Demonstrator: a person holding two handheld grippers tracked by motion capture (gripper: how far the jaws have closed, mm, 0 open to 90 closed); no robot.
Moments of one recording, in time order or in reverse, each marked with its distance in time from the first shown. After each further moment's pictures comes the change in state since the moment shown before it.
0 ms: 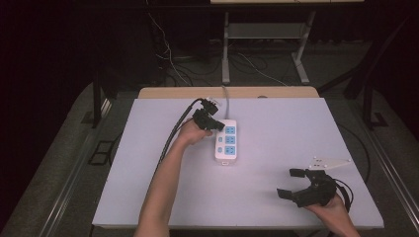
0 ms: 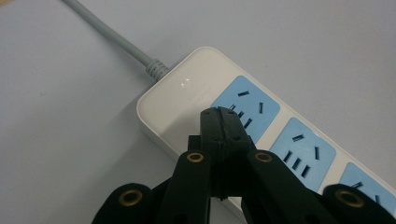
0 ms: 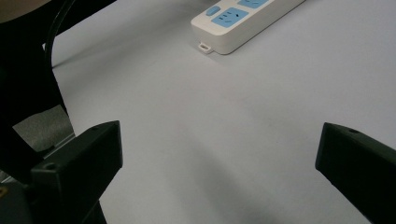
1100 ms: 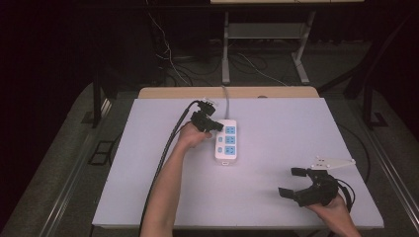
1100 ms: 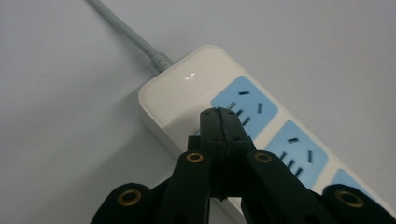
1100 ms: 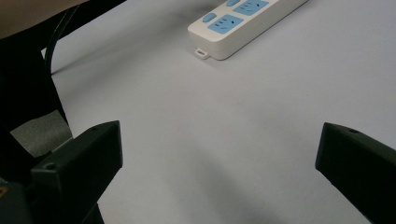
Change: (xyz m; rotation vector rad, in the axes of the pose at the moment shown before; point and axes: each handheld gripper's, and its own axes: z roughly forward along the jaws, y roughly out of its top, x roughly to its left) left arm -0.003 -0.011 -0.005 -0.064 0.001 -0.105; right arm -0.001 0.000 -0.004 -0.023 -0.012 0.003
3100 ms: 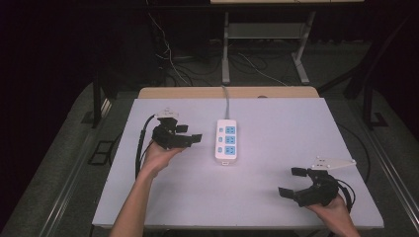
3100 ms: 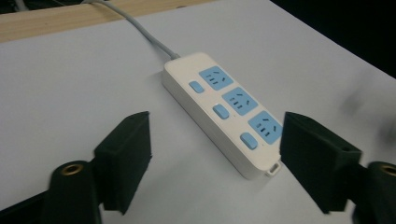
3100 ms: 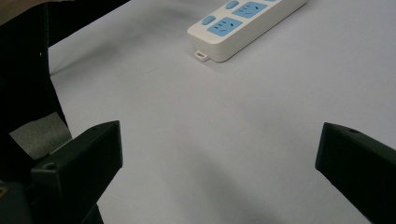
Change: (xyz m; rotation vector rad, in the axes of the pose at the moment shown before) left arm -0.029 -0.075 -0.120 -0.255 0.051 -0.050; right arm 0.001 0.000 -0.001 -0.006 -0.005 0.003
